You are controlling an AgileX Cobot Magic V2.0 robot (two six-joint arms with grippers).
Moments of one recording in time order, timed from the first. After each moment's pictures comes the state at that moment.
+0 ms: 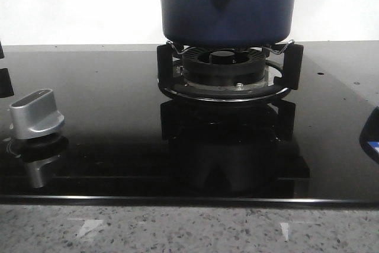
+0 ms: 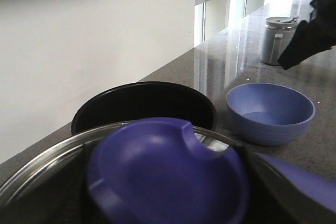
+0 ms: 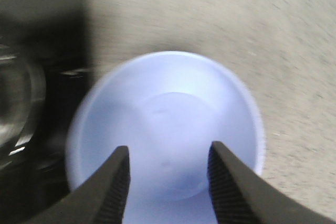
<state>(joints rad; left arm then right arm) -0.17 1.12 -0.88 -1.60 0.86 1.78 -0.15 1.09 -1.14 0.06 1.06 0.14</state>
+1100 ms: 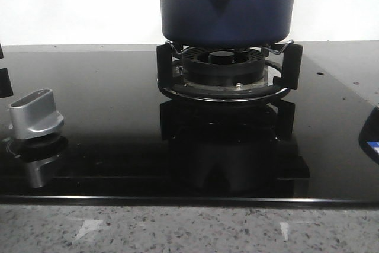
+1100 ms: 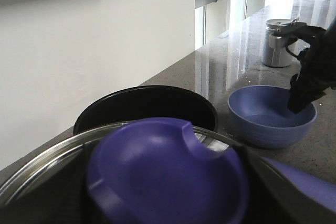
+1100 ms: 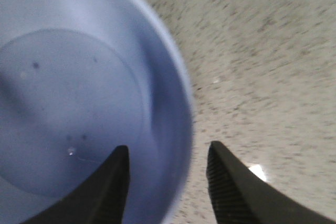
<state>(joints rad) -0.17 1.12 -0.88 -1.61 0.86 1.80 -0.17 1.18 -0.94 -0.10 1.03 0.21</state>
